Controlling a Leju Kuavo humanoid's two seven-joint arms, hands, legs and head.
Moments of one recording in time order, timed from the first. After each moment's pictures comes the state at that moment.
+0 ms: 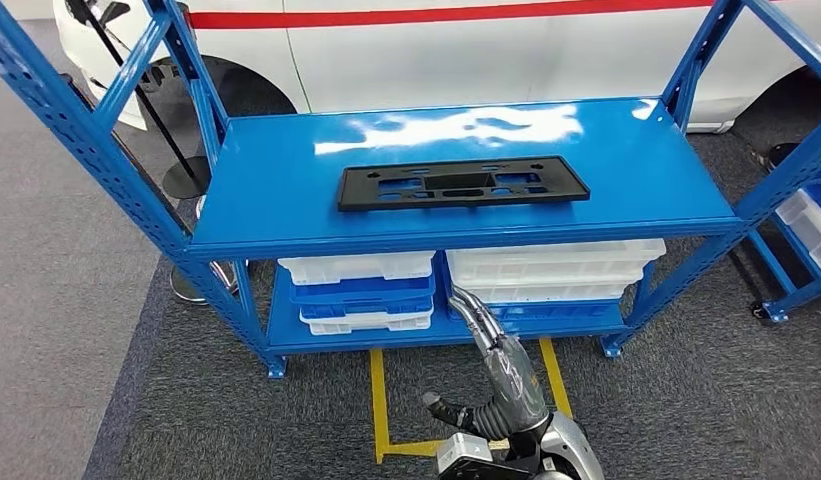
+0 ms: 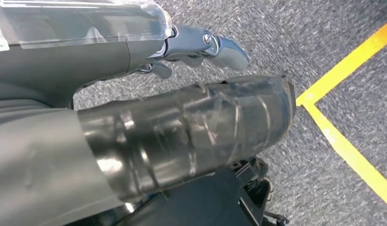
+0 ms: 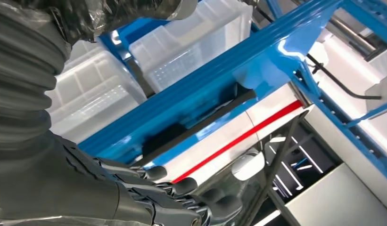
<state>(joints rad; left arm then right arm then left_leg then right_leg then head) -0.16 -0.08 -1.55 -0.14 1.12 0.33 -0.36 -0.03 -0.10 0.47 -1.65 0.50 -0.26 -0.48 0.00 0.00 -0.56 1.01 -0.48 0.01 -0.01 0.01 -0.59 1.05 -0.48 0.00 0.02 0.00</state>
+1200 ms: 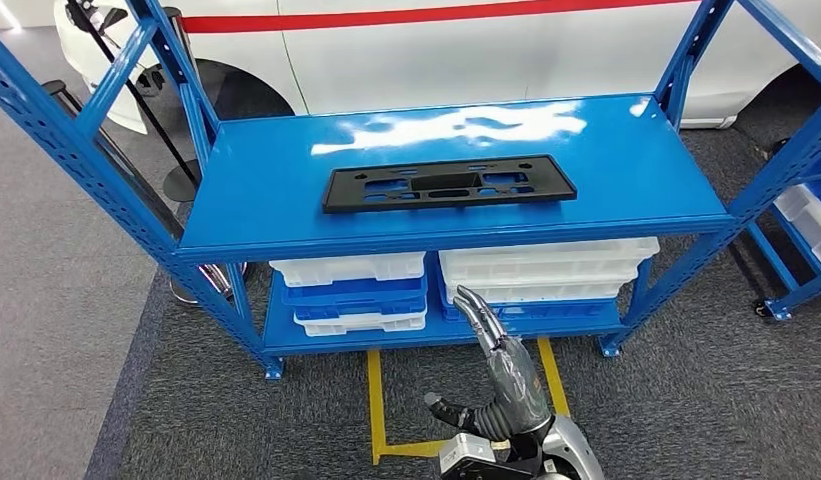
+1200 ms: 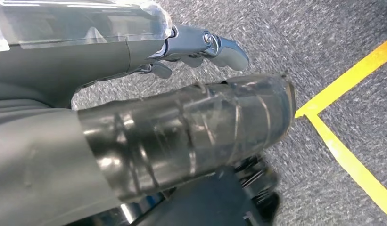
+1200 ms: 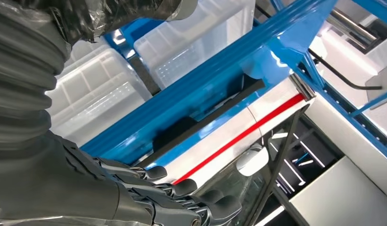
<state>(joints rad) -0.16 -0.08 -1.55 -0.14 1.14 0.39 -0.33 -0.02 -0.09 0.46 -1.65 0.50 -0.27 -0.49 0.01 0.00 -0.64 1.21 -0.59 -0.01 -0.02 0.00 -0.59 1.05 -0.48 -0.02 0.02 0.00</state>
